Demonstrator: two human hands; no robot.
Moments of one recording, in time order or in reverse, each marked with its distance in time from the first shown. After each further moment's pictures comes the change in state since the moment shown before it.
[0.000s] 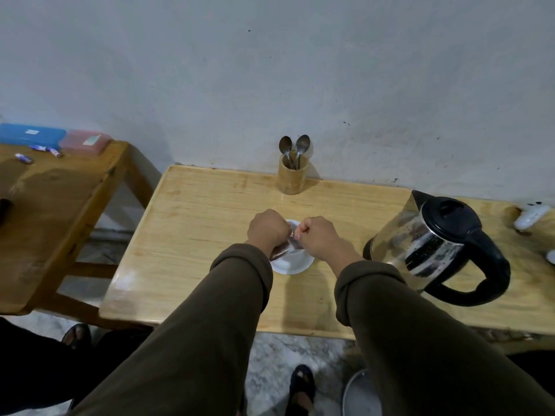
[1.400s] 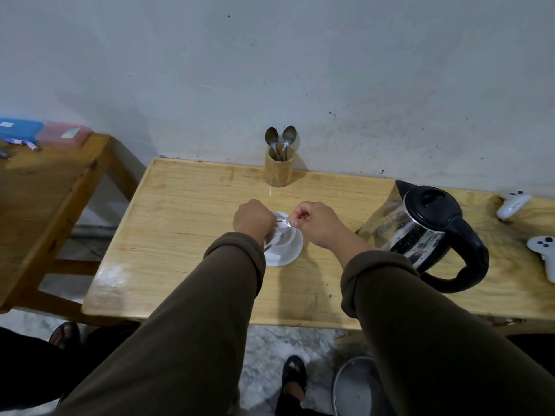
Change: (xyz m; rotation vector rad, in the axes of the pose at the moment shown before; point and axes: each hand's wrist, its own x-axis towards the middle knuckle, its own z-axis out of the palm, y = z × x) left_hand 0.001 0.006 0.004 -0.007 0.097 -0.105; right_hand -0.012 0.009 -0.032 0.051 -0.057 -0.099
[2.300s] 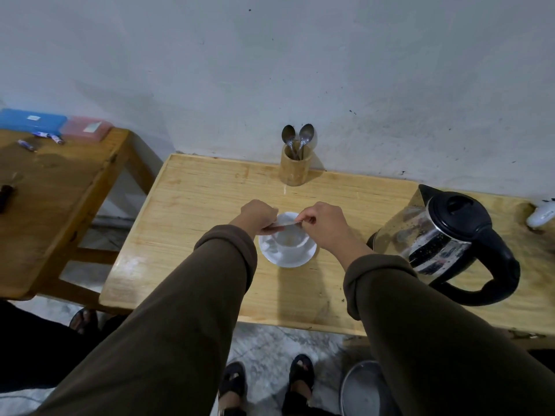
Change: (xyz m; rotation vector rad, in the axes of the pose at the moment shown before) left_hand 0.027 -0.011 -0.015 -0.339 -0.277 -0.185; right_hand 0.024 0.008 0.019 -0.220 0.109 -0.113
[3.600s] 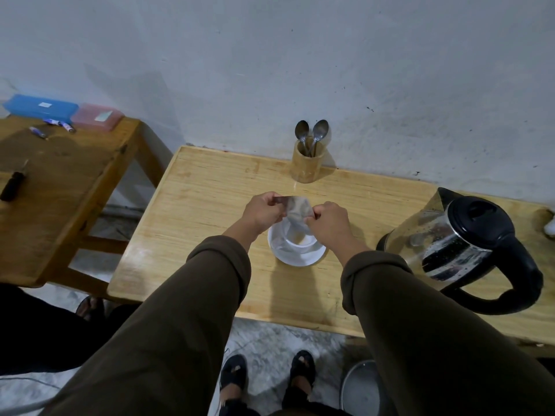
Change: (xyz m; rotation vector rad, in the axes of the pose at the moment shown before) left_hand 0.008 -0.027 -0.011 -0.297 -0.041 0.359; right_hand 0.016 -0.010 0.018 0.003 0.011 0.194
